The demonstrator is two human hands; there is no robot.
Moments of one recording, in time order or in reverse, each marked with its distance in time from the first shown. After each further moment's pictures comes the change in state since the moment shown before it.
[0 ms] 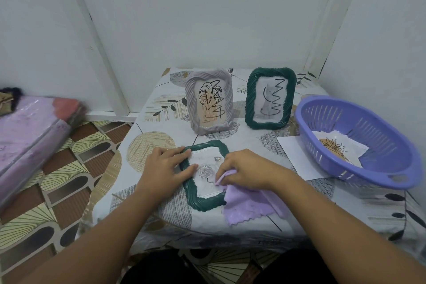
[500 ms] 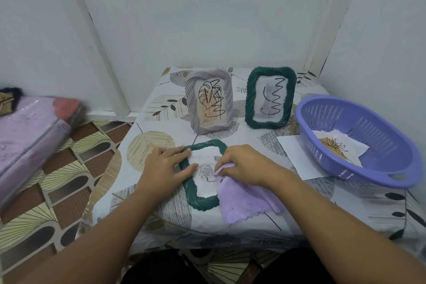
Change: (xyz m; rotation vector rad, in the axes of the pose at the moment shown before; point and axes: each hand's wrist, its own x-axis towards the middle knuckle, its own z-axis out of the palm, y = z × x) left_hand -0.001 0.000 0.001 -0.028 0.047 0.018; right_hand 0.006 0.000 0.001 -0.026 0.101 0.020
